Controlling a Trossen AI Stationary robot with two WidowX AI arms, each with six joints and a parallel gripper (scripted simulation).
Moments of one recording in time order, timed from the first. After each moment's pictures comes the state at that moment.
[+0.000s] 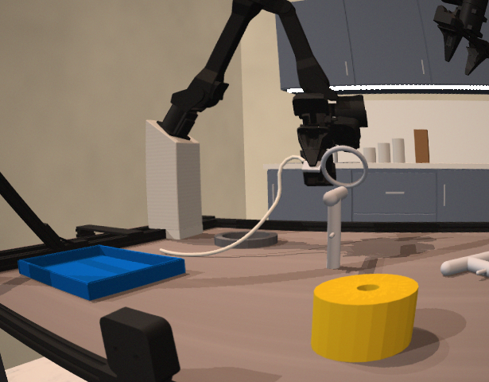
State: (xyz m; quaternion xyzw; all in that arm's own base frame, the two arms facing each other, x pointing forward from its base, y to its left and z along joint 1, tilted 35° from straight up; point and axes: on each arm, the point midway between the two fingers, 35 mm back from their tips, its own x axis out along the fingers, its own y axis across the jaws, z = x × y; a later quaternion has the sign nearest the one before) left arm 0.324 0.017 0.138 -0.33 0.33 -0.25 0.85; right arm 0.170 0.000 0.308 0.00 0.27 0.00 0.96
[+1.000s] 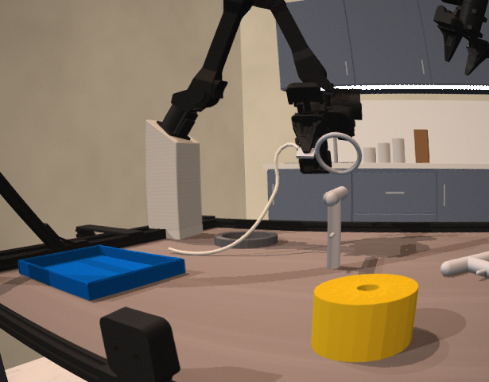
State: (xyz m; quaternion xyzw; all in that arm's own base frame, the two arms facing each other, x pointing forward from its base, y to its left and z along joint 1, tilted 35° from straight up) left arm 0.301 0.018 0.150 -0.32 0.33 -0.25 0.85; right arm 0.170 0.000 0.308 0.00 0.27 0.00 0.96
